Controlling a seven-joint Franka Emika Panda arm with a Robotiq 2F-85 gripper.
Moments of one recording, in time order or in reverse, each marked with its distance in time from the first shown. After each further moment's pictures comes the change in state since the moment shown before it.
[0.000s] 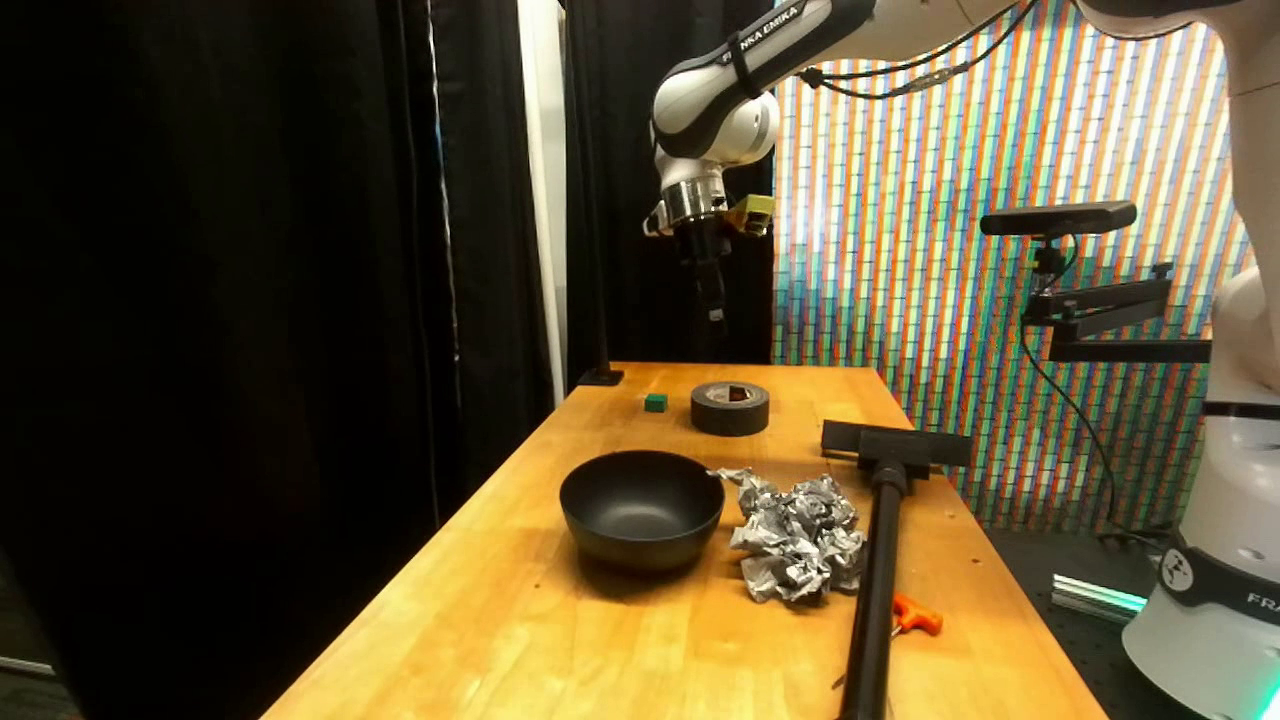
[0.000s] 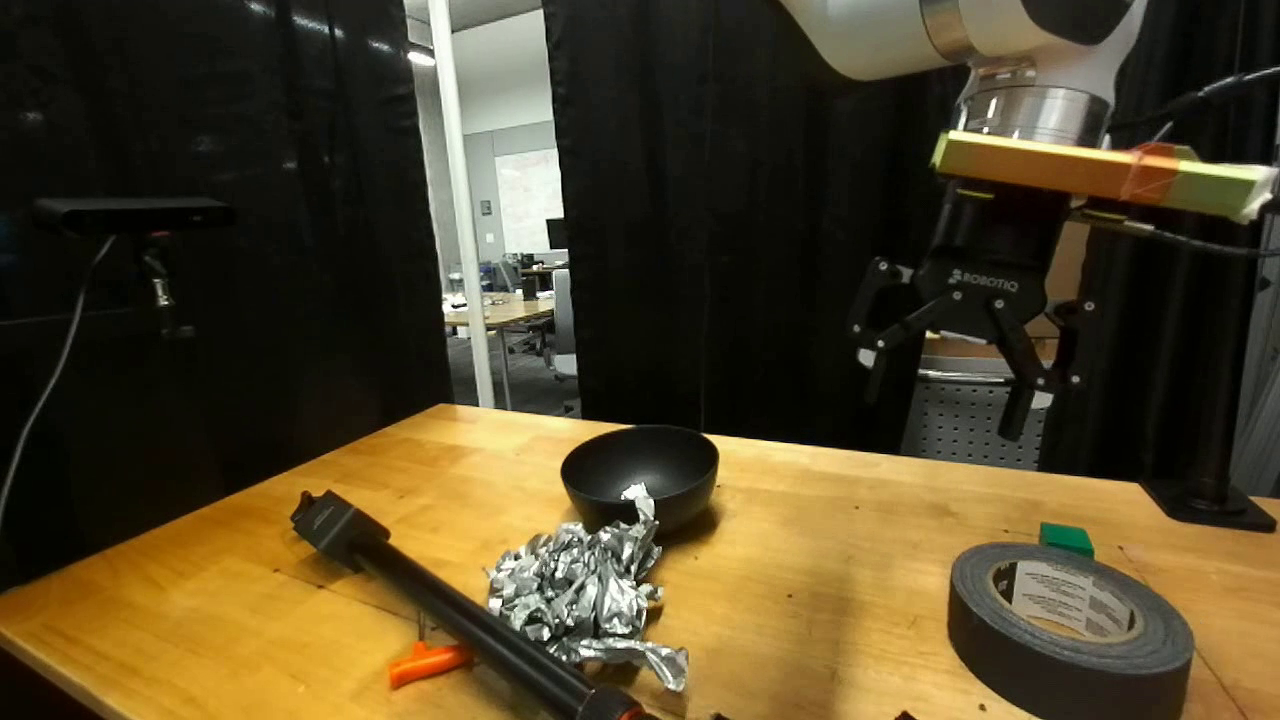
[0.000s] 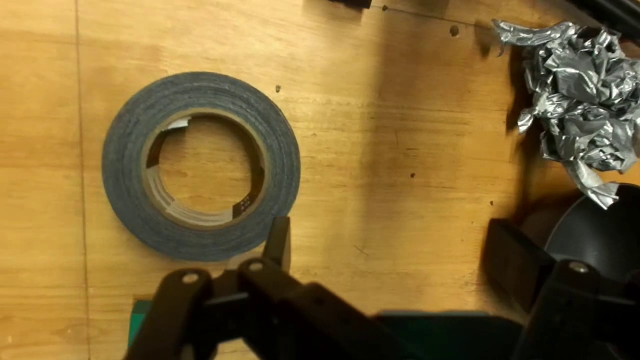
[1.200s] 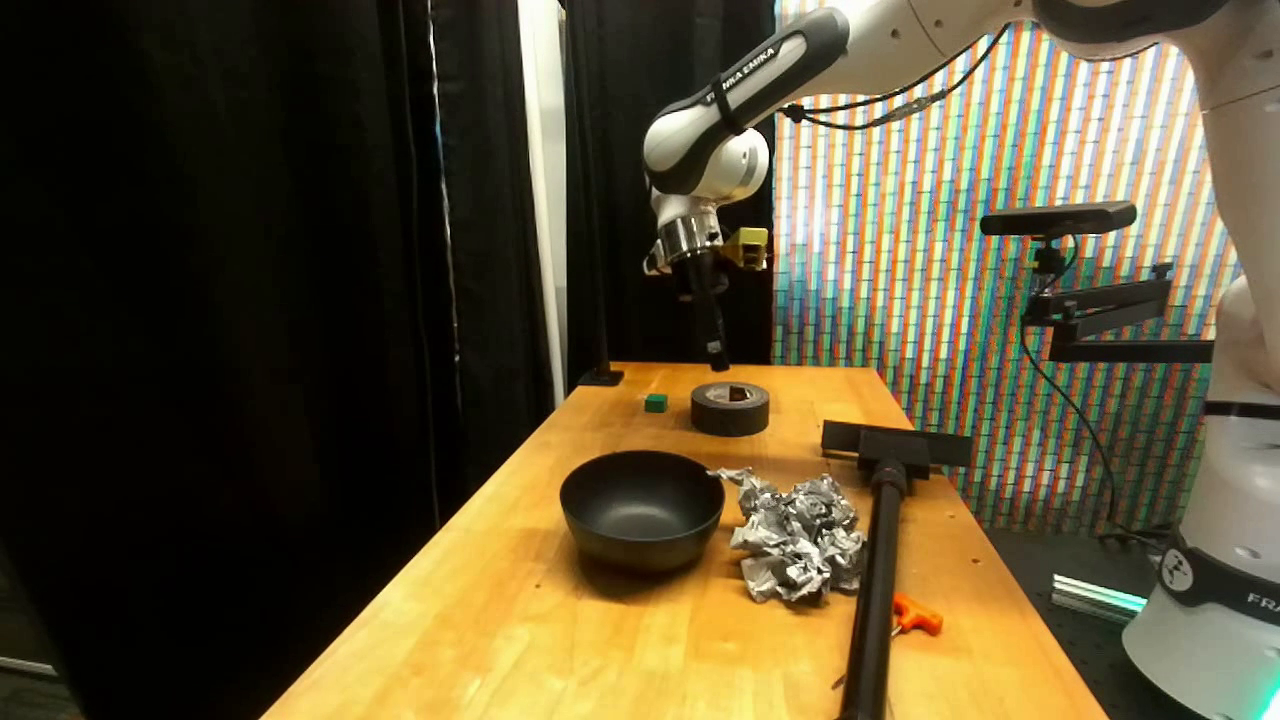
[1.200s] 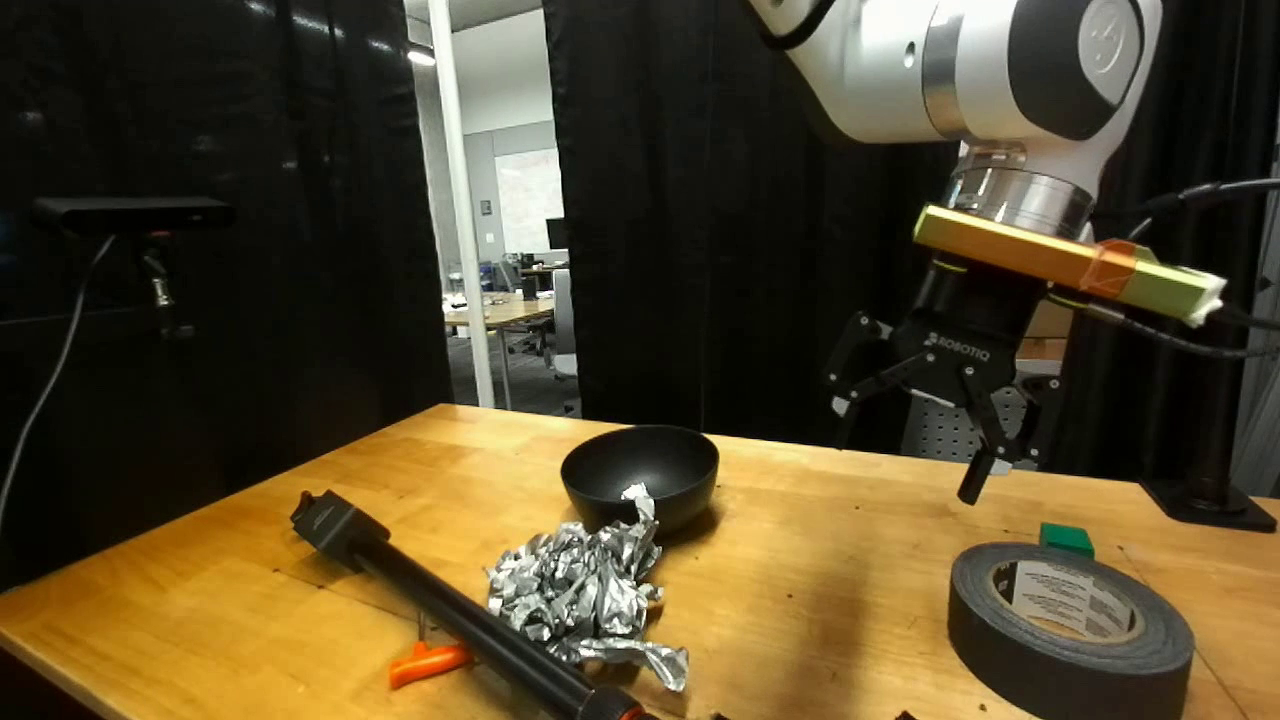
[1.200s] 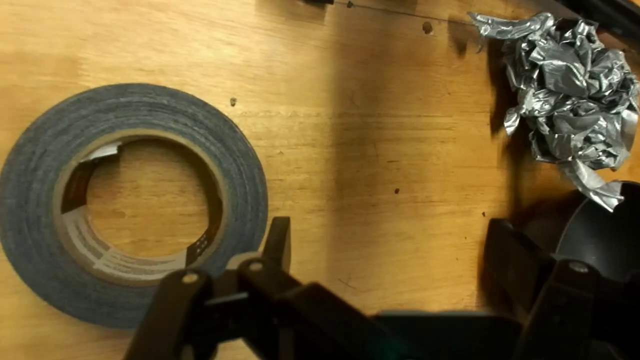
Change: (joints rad) arm -0.038 0.078 0.040 -0.008 0.060 -0.020 0.031
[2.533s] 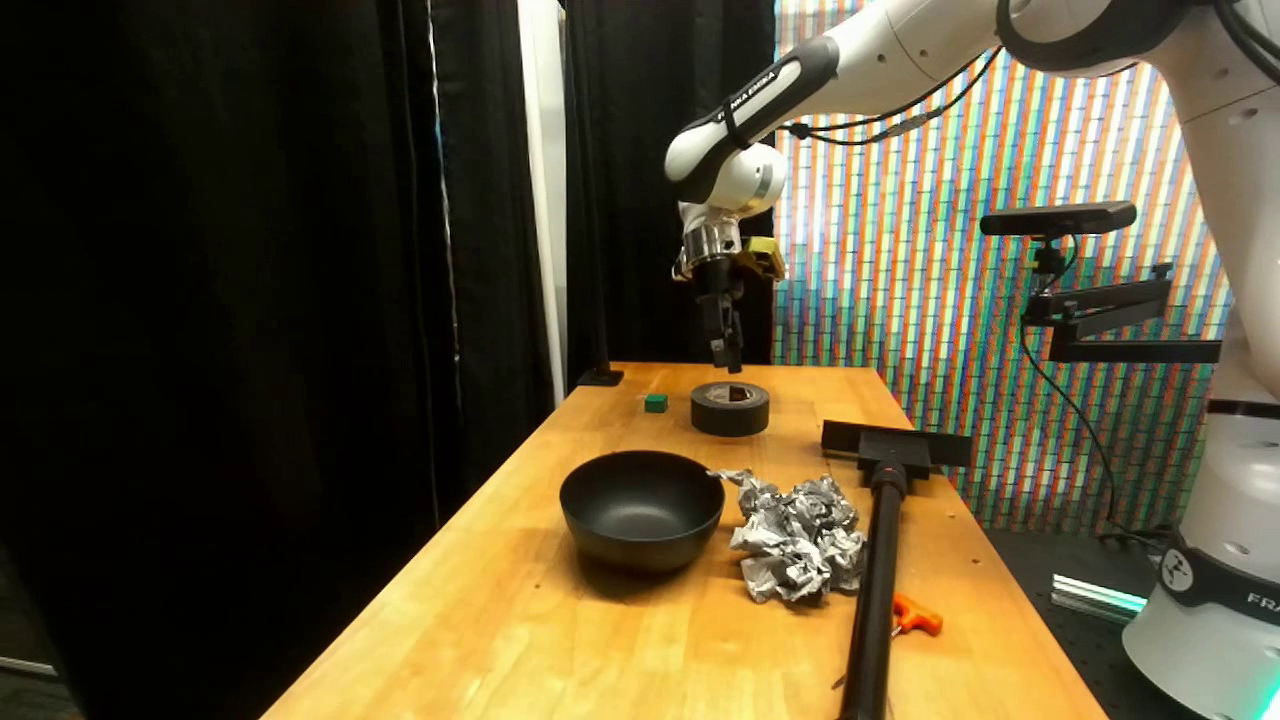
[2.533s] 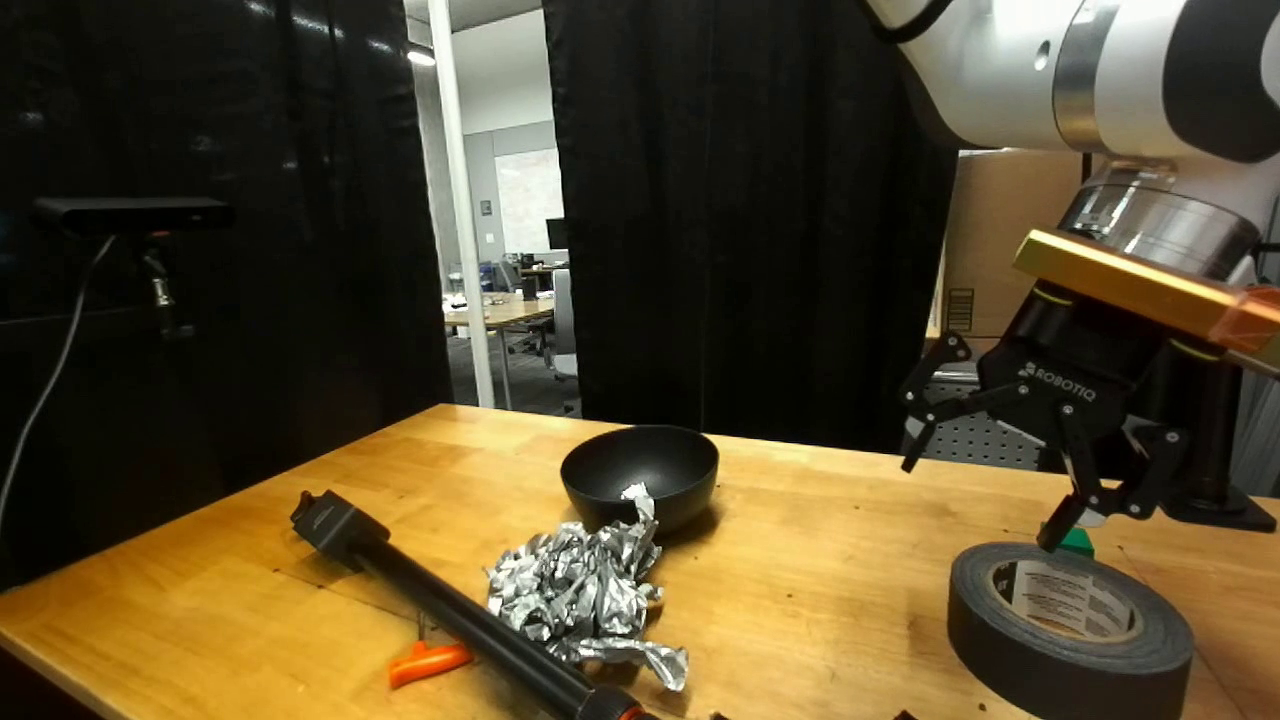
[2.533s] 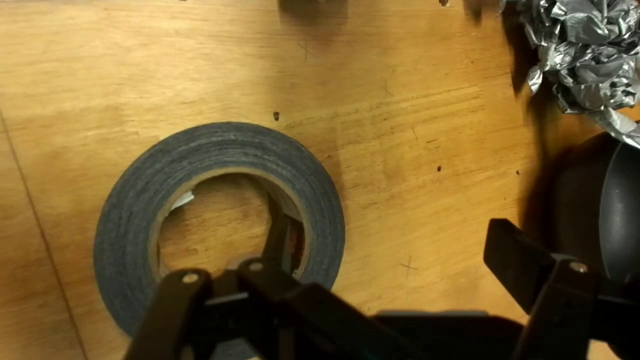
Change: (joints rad) arm -0.113 0.058 -0.014 0.039 0.106 0.000 0.033
